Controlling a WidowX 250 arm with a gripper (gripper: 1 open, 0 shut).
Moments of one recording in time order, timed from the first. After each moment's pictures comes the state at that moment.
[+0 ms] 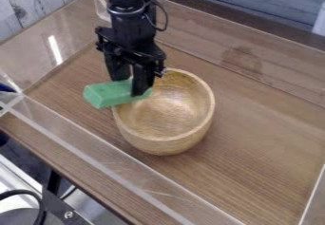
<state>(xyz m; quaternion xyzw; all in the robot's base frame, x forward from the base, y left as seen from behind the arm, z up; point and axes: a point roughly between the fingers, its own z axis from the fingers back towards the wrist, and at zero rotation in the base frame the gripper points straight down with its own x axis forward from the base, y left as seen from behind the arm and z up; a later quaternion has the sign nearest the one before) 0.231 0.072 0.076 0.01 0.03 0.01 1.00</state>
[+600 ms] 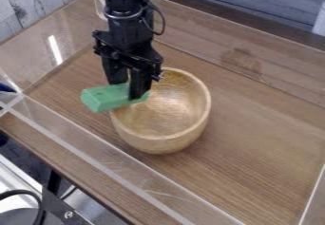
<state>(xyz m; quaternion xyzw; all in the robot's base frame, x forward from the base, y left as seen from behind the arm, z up) 0.228 0.074 0.073 0.01 0.03 0.01 1.00</state>
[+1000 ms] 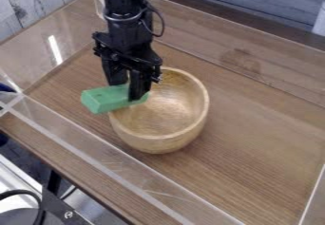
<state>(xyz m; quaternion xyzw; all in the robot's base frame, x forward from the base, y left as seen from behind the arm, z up) 0.227 0.075 0.070 0.01 0.03 0.00 1.00</state>
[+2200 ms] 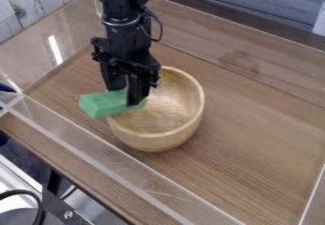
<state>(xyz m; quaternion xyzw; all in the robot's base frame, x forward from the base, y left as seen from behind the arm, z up) 0.223 0.072 0.067 0.00 0.03 0.00 1.00</state>
